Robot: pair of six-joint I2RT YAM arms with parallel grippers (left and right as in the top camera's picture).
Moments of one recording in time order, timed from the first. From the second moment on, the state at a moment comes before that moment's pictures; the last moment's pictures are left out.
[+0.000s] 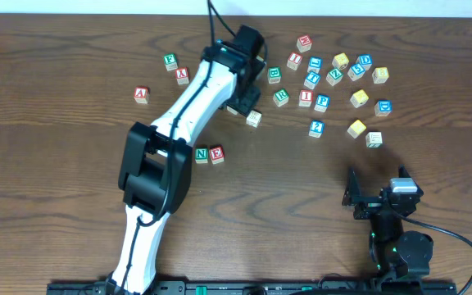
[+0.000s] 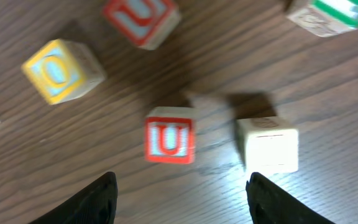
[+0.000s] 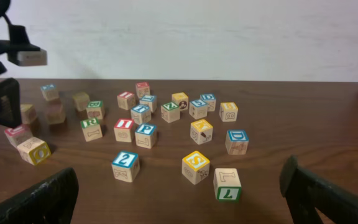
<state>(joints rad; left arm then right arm) -0.47 2.28 1.98 -1.02 -0.04 0.10 0.03 0.01 0.01 -0.07 -0.01 0.02</state>
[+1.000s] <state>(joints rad) -0.45 2.29 1.98 -0.95 -0.04 0.10 0.03 0.01 0.01 -0.07 -0.01 0.02</state>
